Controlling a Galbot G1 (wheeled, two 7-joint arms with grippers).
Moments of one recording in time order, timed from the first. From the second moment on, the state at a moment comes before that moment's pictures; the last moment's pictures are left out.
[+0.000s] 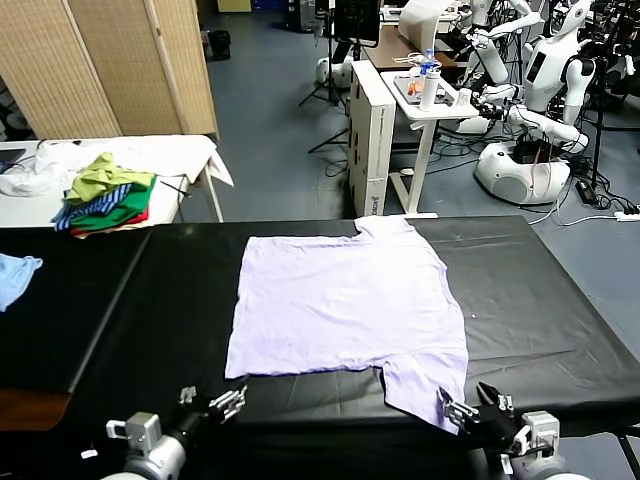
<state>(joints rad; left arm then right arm) 1.70 -1.22 -0.57 -2.14 -0.50 0.42 0.02 -1.75 1.09 0.63 2.20 0.55 -0.54 0.11</state>
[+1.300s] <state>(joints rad) 1.90 -1.23 -0.66 -2.32 -0.51 0.37 -0.01 -1.80 1.04 0.67 2.39 0.58 -0.52 0.14</state>
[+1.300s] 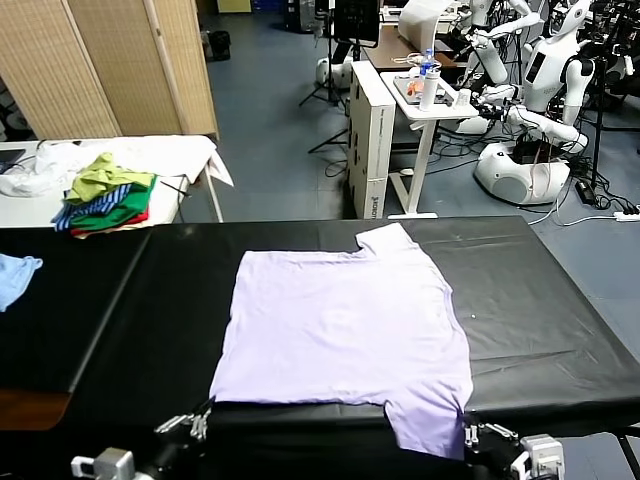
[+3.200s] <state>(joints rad) 1.39 -1.15 -0.50 -1.96 -0.49 0.36 -0.05 -1.39 0.98 0.50 2.08 0.59 -0.54 0.14</state>
